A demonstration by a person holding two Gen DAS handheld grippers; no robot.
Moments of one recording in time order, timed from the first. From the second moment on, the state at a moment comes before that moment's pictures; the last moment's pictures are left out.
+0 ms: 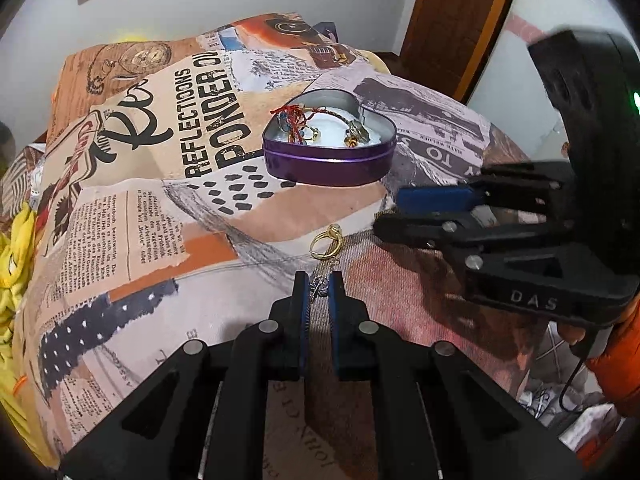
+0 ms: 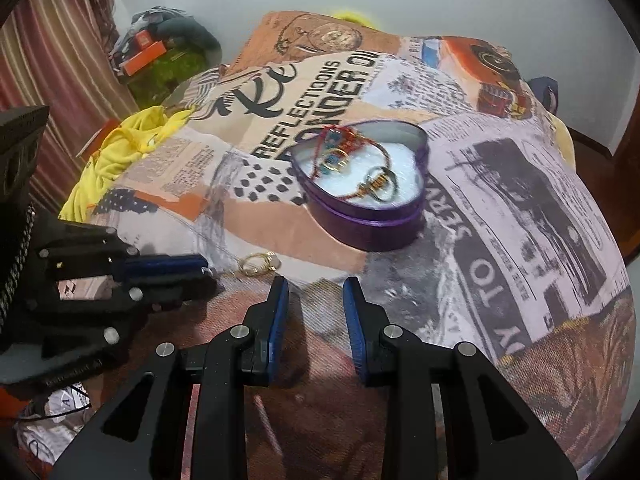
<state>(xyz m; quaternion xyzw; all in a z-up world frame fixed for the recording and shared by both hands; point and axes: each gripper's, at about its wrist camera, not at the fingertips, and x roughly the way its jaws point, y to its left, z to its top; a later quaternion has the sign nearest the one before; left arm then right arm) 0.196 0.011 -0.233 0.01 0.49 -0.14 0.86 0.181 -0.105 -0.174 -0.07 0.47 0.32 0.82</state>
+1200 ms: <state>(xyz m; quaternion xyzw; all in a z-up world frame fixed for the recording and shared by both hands) 0.195 0.019 -0.239 0.00 0.48 -0.15 0.87 0.180 -0.072 -0.165 -0.09 0.45 0.38 0.81</state>
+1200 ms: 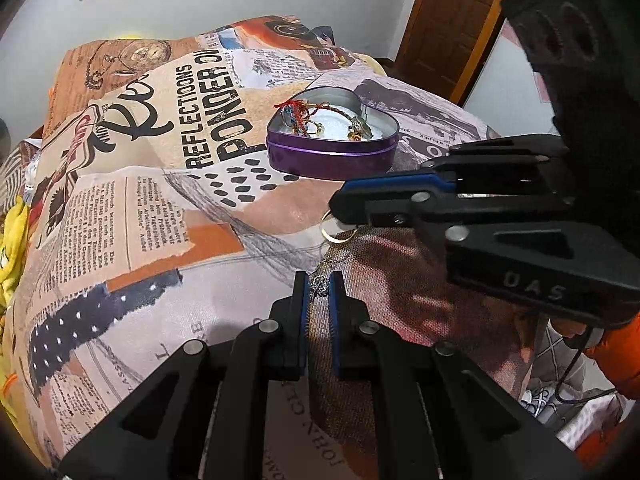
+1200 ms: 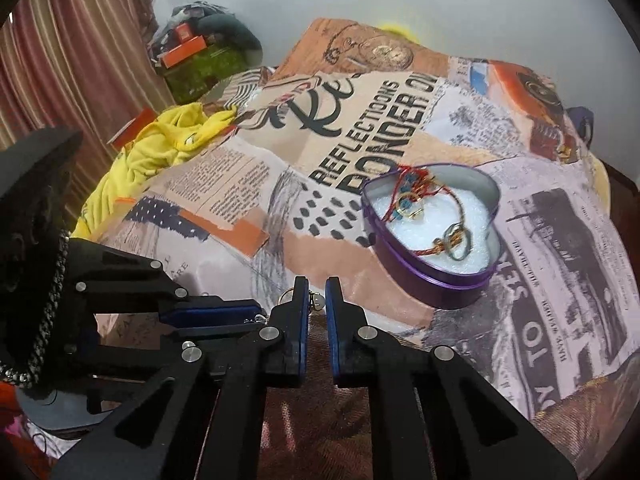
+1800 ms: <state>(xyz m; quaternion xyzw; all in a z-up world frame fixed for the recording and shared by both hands) 0.207 0.013 -0.217 0.00 0.46 -0.12 0.88 0.192 -0.119 -0.140 -0.05 0.42 0.31 0.85</state>
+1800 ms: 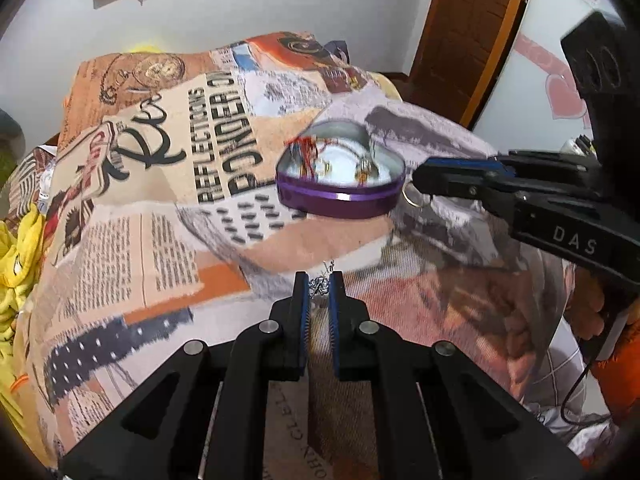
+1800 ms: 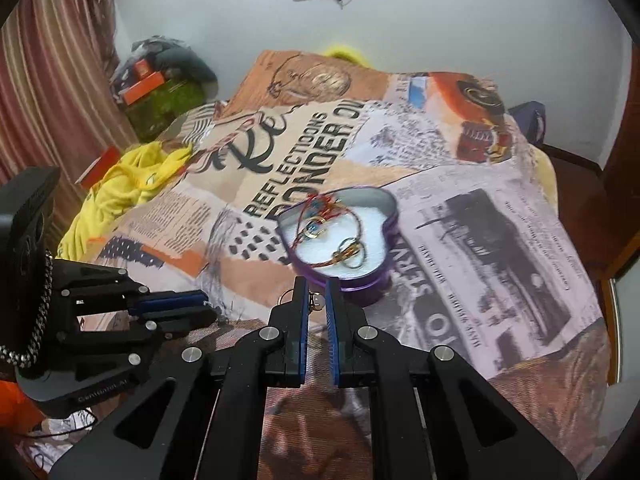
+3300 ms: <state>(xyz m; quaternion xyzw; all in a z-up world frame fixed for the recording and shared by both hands) 0.286 0.002 -0.208 -0.03 0.44 -0.13 0.89 0.261 -0.106 -0.145 -0.05 0.43 0.30 0.85</state>
